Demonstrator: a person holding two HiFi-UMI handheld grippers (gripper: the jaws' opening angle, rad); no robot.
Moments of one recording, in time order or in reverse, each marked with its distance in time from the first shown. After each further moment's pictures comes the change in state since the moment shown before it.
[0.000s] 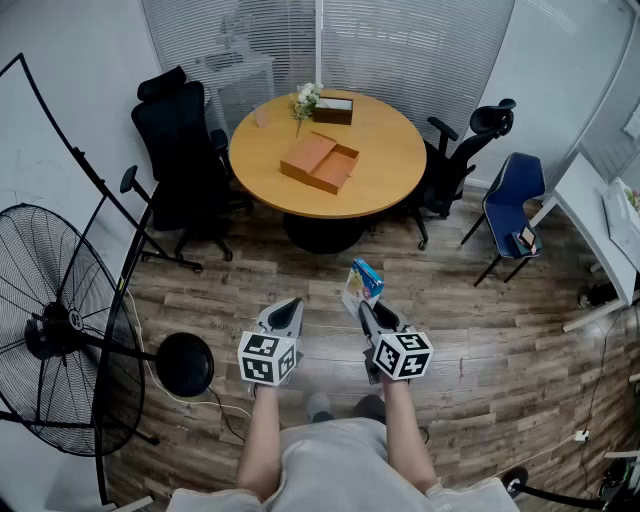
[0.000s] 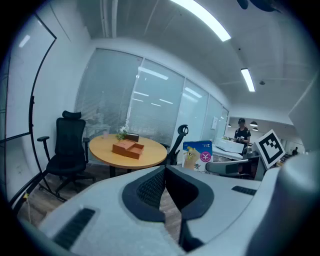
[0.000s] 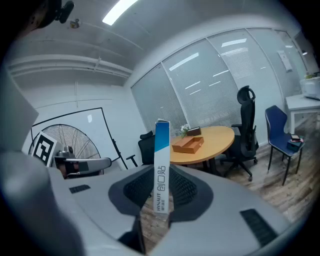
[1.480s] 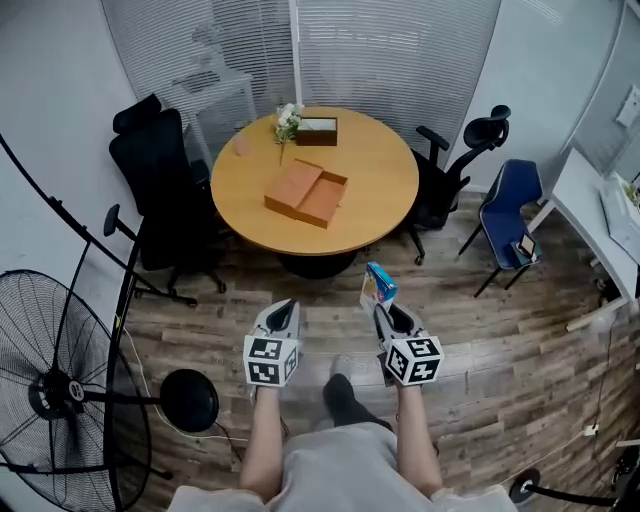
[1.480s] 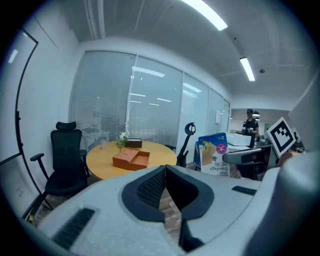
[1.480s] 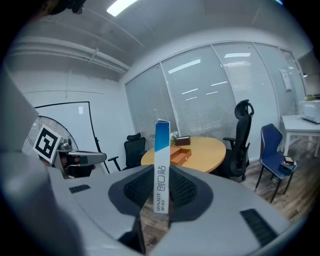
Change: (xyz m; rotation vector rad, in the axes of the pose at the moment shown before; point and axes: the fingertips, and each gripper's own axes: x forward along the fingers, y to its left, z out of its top) left arm 0.116 0.069 0.062 0.101 0.015 0.044; right arm 0.076 -0.080 0.076 -0.103 -0.021 -0.121
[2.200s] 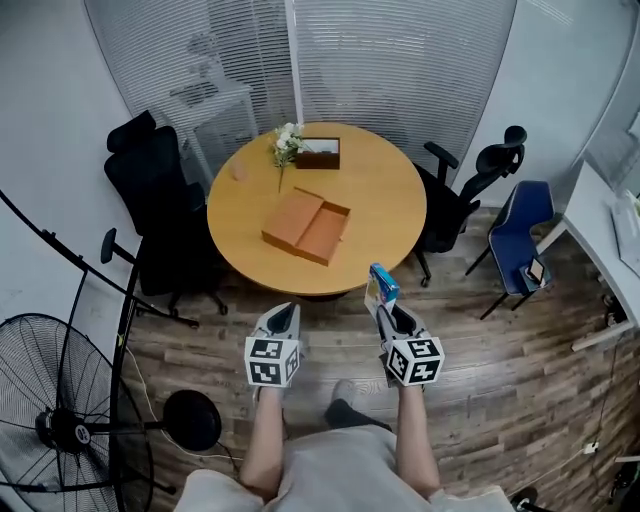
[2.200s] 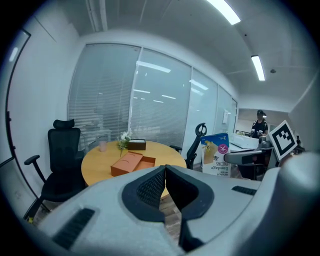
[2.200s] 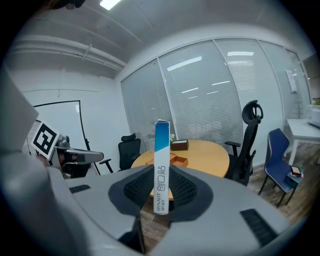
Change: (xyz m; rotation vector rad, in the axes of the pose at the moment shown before) left arm 0.120 0.053 0.068 -0.035 0.036 0.034; right arm 0.117 -0.066 0.074 -0.014 0.012 -0.004
